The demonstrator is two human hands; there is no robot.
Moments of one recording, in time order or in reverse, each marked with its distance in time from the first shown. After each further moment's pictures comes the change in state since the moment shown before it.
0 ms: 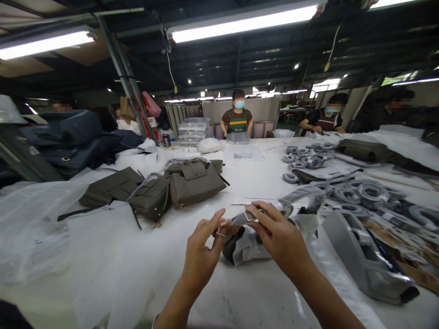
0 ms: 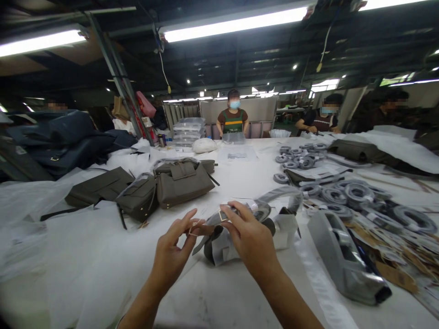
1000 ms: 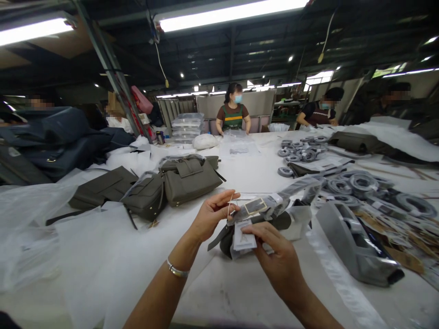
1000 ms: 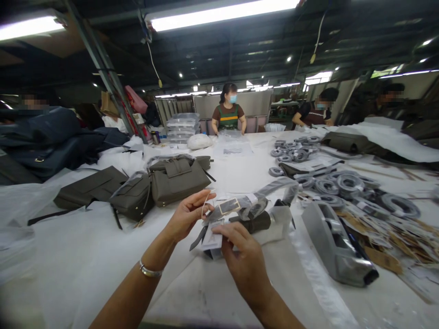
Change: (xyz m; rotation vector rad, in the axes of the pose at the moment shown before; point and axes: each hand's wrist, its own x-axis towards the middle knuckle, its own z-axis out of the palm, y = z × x) left_hand 0.064 -0.031 0.034 -1.065 -0.374 -0.449; right_hand -0.038 -0.027 0.004 0.681 0.072 0.219
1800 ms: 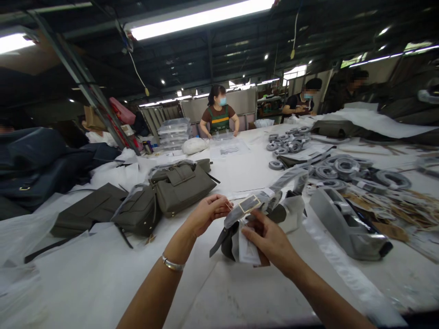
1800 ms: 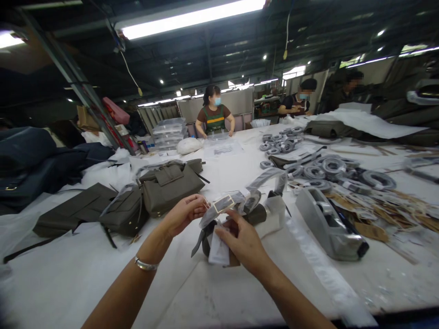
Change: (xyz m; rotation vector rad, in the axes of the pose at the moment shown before) left_hand 0.025 0.015 -0.010 0.210 -0.069 -0.300; right_hand 0.010 0.030 0.006 0.272 -0.022 0.560
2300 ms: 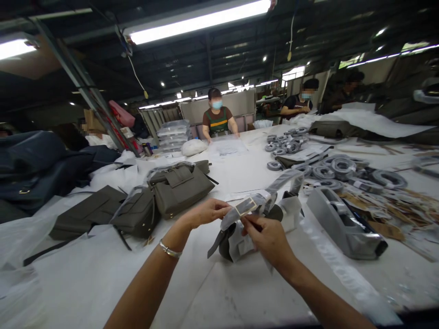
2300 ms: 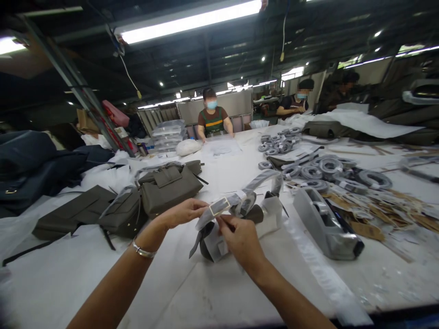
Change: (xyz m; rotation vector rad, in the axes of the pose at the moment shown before) left_hand 0.014 0.019 -0.001 0.518 -0.261 0.001; right_hand 0.003 -0.015 -0.001 -0.259 0.100 -0.106
